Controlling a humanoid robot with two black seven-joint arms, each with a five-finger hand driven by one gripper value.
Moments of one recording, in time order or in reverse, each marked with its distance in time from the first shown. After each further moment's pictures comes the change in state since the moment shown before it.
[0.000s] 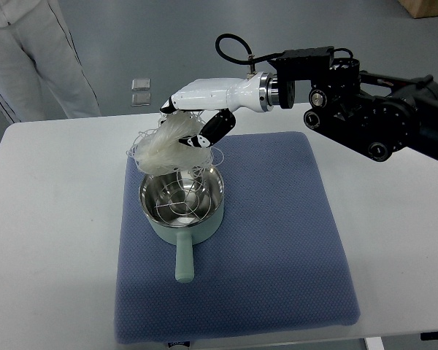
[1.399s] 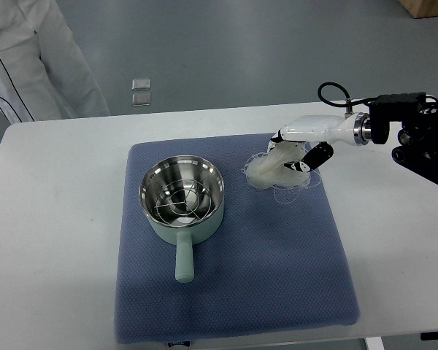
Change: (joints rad) left arm 0.000 0.000 -0.001 0.000 0.000 0.000 0.000; right arm -0.198 -0.303 -0.049 0.001 -0.092 -0.047 0.005
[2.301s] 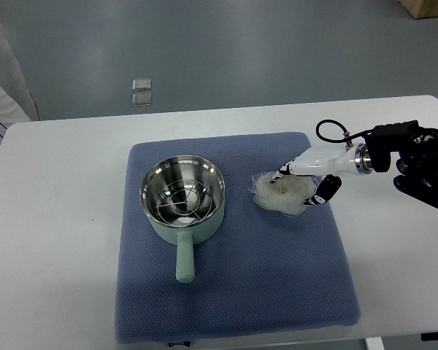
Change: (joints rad) left arm 0.000 0.000 0.000 0.000 0.000 0.000 0.000; right arm -0.052 0.004 -0.114 -0.008 -0.095 -0.006 -0.009
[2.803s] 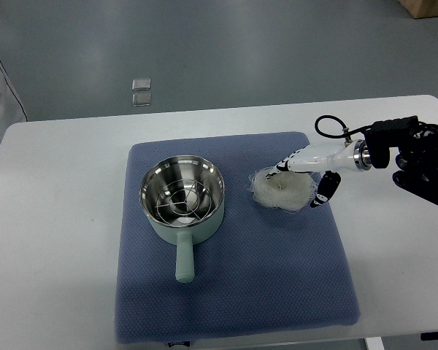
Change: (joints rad) left arm 0.000 0.000 0.000 0.000 0.000 0.000 0.000; right arm 0.002 0.001 0.026 0.002 0.007 0.009 -0.003
